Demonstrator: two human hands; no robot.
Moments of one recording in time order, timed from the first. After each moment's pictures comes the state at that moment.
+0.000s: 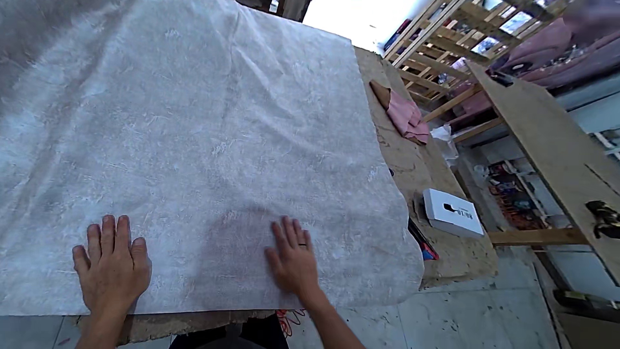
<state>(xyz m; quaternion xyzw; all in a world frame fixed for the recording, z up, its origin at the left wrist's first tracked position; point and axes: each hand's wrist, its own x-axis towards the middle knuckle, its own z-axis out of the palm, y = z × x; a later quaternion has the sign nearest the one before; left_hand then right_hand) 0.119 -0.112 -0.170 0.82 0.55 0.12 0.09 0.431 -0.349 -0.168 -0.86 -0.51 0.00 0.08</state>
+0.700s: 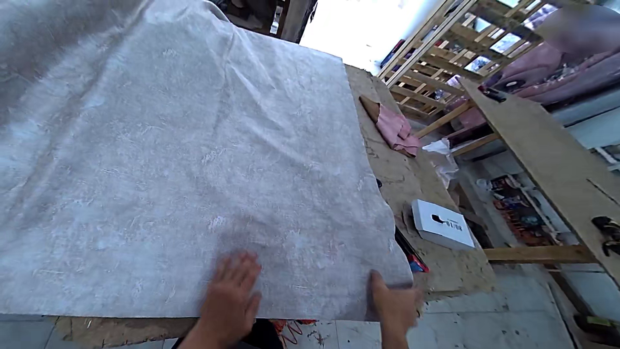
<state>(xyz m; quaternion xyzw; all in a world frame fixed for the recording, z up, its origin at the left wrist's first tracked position) 0.268 -0.279 -0.145 0.93 0.21 0.18 0.23 0.577 -0.527 -0.131 -0.98 0.04 -0.08 0.15</state>
